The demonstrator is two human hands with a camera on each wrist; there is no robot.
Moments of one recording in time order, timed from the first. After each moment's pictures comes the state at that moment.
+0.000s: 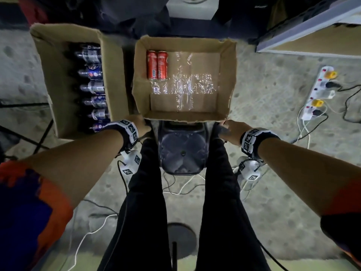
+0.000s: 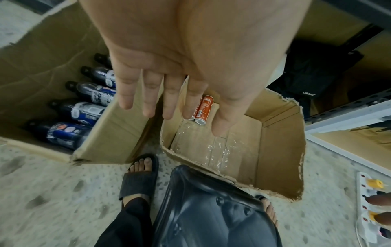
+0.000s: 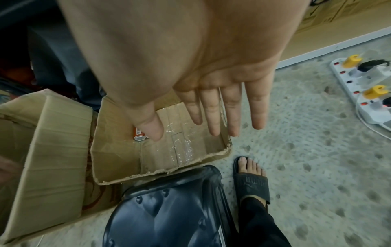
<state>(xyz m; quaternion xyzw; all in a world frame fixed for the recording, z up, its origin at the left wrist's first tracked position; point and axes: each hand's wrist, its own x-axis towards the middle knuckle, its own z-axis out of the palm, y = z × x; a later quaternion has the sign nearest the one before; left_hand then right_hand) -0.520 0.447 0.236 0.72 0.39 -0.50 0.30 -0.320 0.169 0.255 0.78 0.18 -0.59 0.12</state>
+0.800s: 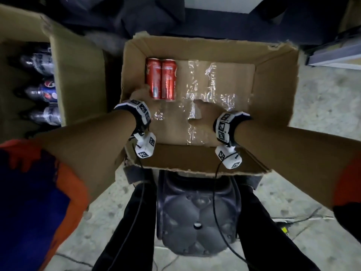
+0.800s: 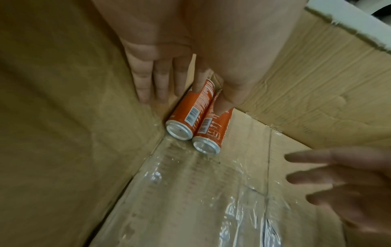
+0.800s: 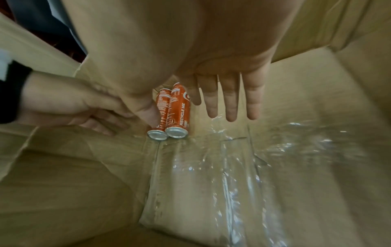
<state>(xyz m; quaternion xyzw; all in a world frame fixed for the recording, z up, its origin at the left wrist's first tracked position) -0.413 0.545 -0.087 0.76 0.47 -0.32 0.30 -0.285 0.356 -0.057 0.77 0.30 -0.57 -0.01</state>
